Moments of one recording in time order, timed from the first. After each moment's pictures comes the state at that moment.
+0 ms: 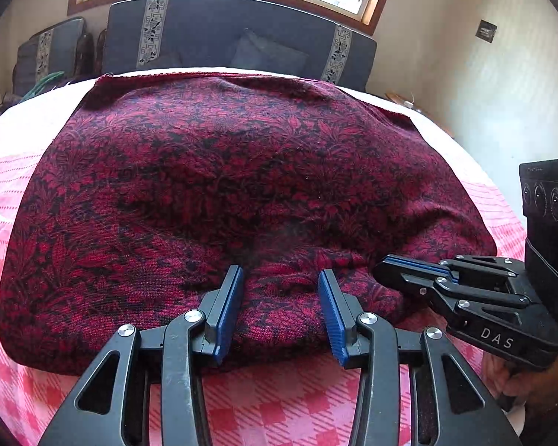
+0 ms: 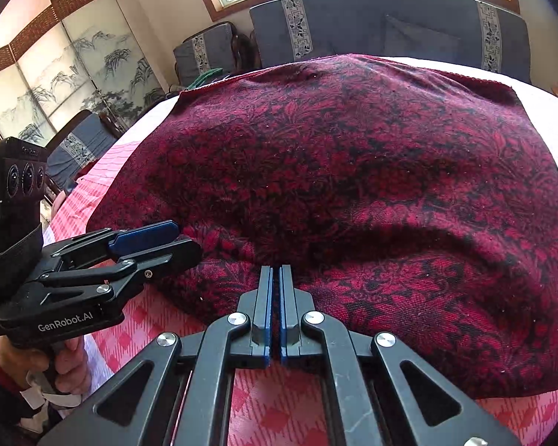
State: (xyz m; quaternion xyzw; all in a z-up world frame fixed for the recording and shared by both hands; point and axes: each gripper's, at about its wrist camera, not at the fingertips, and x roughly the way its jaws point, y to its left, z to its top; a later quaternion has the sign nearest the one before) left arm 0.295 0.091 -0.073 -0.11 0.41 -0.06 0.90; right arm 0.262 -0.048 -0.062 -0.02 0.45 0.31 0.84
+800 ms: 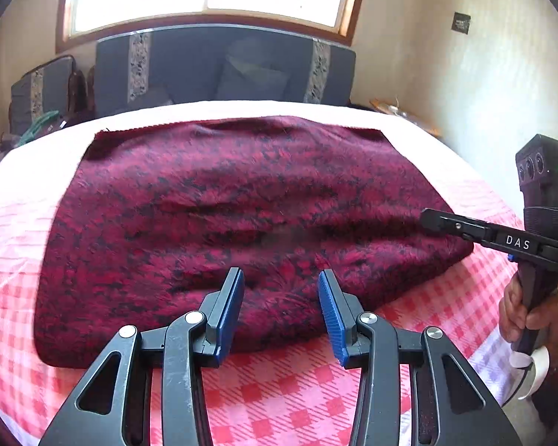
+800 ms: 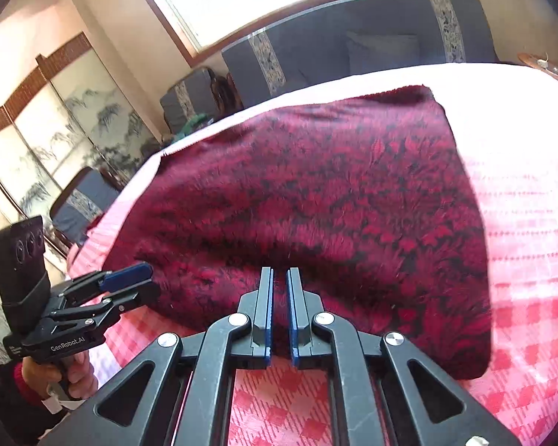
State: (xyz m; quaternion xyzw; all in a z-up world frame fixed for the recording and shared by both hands) left arm 0.269 0.085 -0.033 -0.07 0.36 -0.06 0.93; right arm 0.270 -0.151 -0.027 0.09 0.40 0.30 0.86
